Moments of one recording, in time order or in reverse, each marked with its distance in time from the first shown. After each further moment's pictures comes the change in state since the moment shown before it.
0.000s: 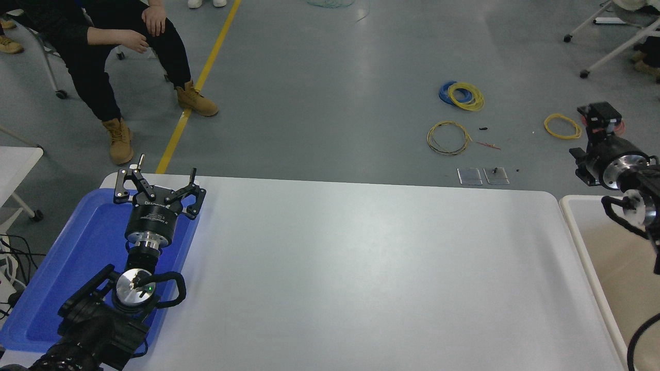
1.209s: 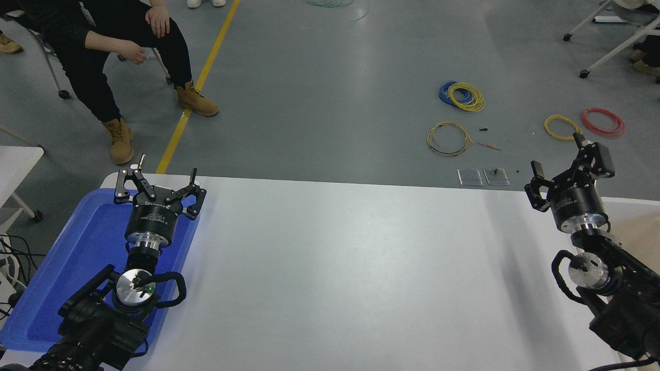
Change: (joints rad) left arm 0.000 0.000 0.000 0.000 0.000 0.000 0.000; right arm -0.346 0.120 0.425 0.176 -0.002 0.154 0.282
